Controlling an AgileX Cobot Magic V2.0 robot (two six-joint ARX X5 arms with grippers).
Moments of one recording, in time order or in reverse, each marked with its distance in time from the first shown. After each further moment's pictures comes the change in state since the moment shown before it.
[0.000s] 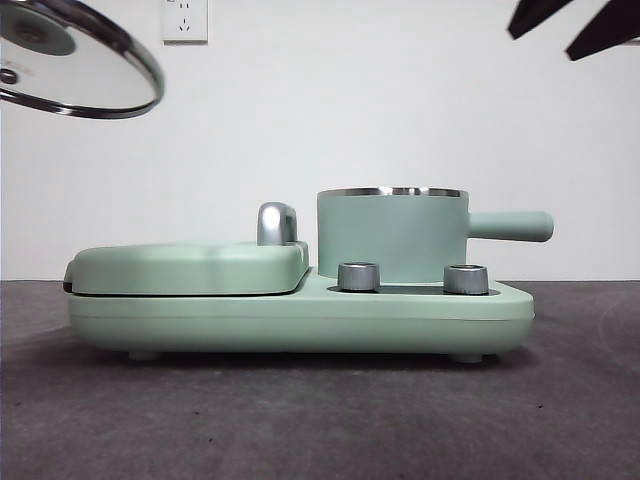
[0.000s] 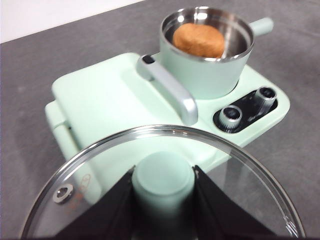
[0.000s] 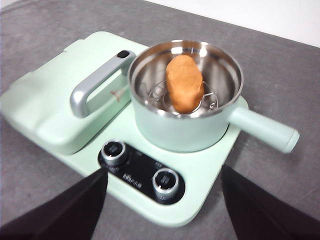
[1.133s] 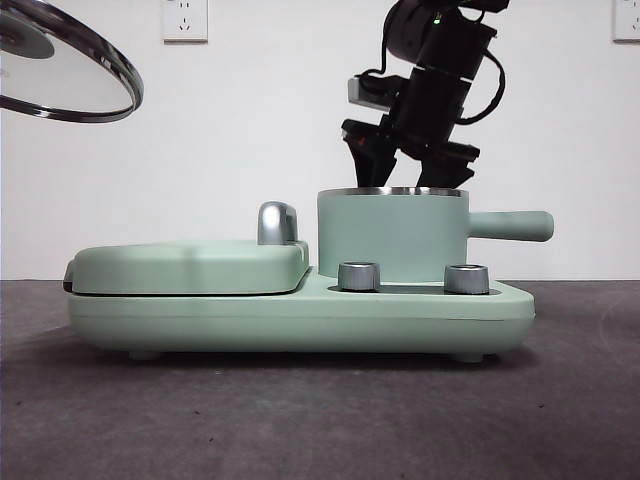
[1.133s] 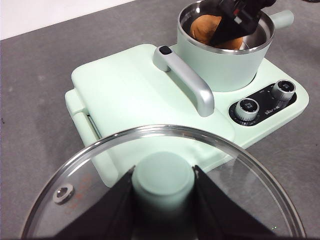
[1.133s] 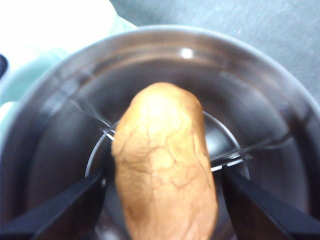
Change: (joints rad) left arm 0.000 -0.037 0.000 -0.056 -0.069 -0.002; right arm -0.028 1.202 0.994 -0.338 -0.005 -0.040
